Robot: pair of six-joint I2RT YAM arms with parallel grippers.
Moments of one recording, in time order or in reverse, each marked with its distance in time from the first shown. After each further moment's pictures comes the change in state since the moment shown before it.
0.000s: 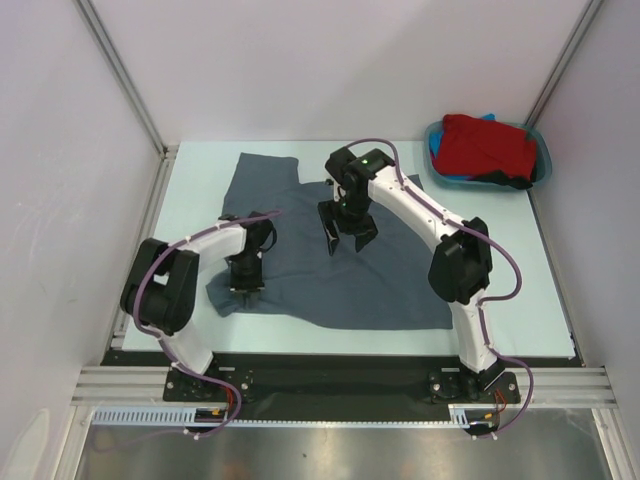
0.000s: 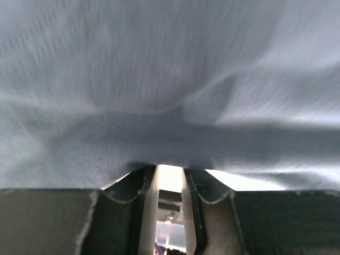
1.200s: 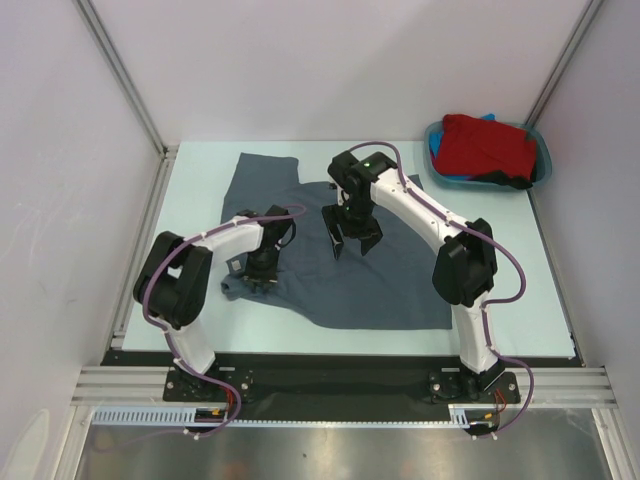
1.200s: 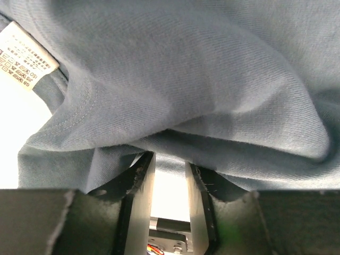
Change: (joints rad) left arm -0.109 0.081 0.101 0.100 -0.080 0.087; right arm 0.000 -0.039 -0.066 -0.002 0.035 -0.003
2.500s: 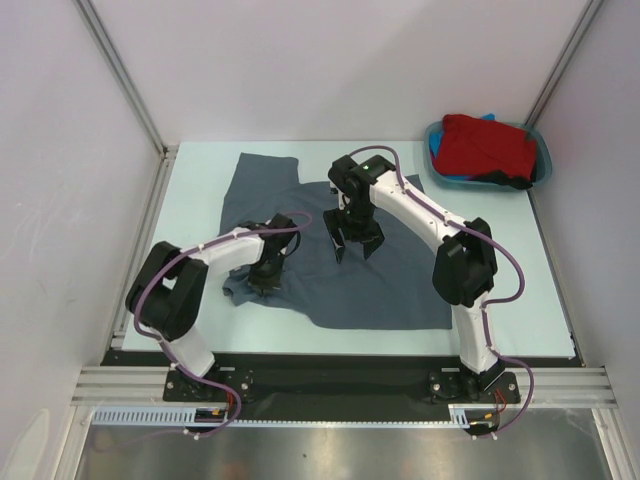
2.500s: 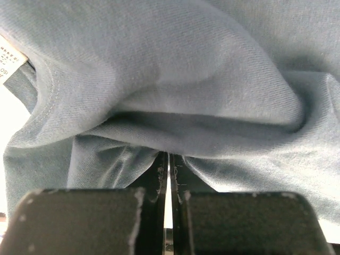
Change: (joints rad) left arm -0.069 -0.070 -0.097 0.089 -0.002 0.008; right arm 0.002 -0.002 -0.039 -0.002 0.010 0.000
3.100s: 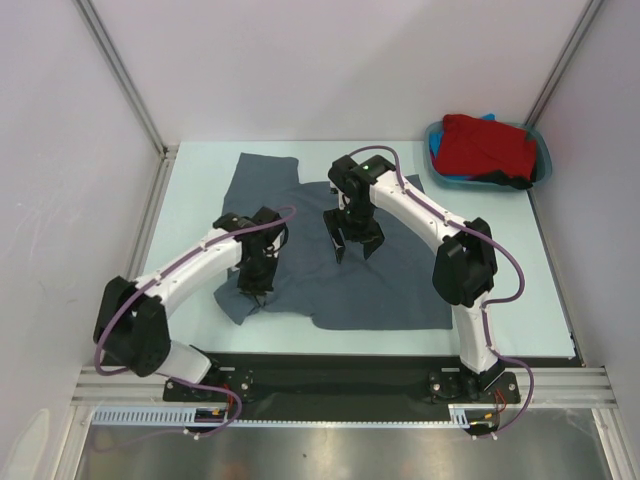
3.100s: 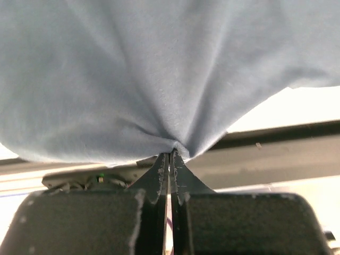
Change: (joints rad) left arm -0.011 -0.238 0.072 -0.330 0.193 -0.031; right arm 0.000 0.000 0.000 0.000 0.002 0.000
